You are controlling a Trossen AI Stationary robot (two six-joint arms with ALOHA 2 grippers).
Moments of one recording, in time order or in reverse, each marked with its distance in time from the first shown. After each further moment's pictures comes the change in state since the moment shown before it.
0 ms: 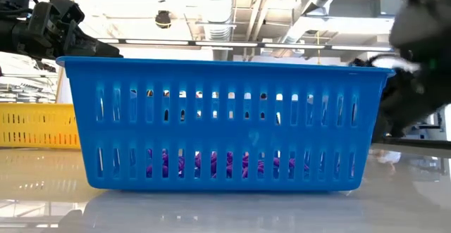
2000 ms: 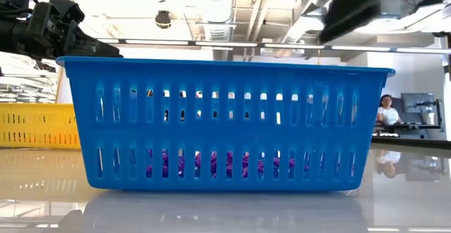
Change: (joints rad) left arm 0.000 0.000 0.000 0.000 0.000 0.000; right arm 0.003 -0.177 0.621 -0.615 -0.511 -0.435
